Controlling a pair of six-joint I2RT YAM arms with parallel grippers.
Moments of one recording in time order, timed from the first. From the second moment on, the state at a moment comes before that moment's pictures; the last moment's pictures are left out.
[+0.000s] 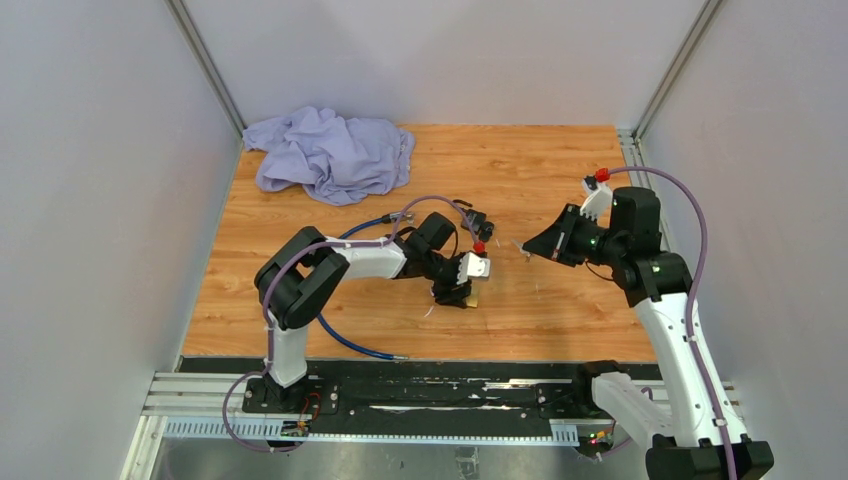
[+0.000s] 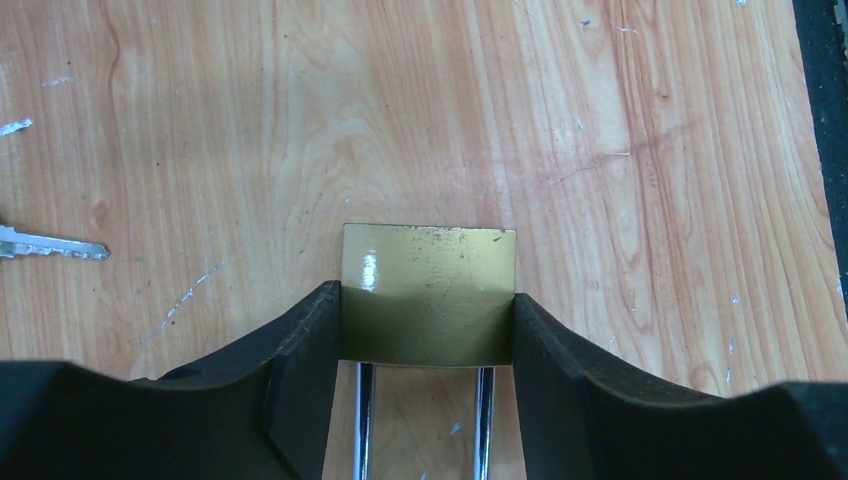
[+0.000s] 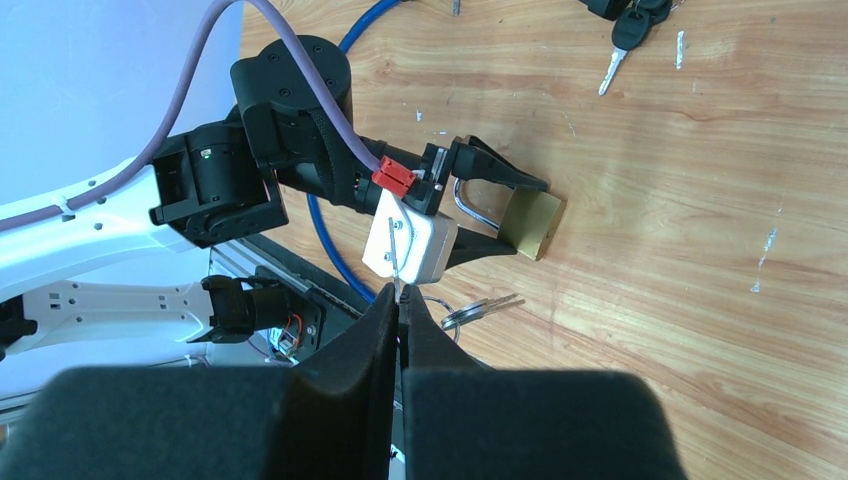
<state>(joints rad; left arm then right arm) -0.80 1.93 1.08 -0.06 0.68 0.69 0.12 0.89 1.00 -0.72 -0.59 0.50</state>
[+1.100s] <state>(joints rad) -0.43 1.05 1.32 -1.01 0.77 0.93 0.52 1.08 1.21 -0.61 -0.58 0.47</state>
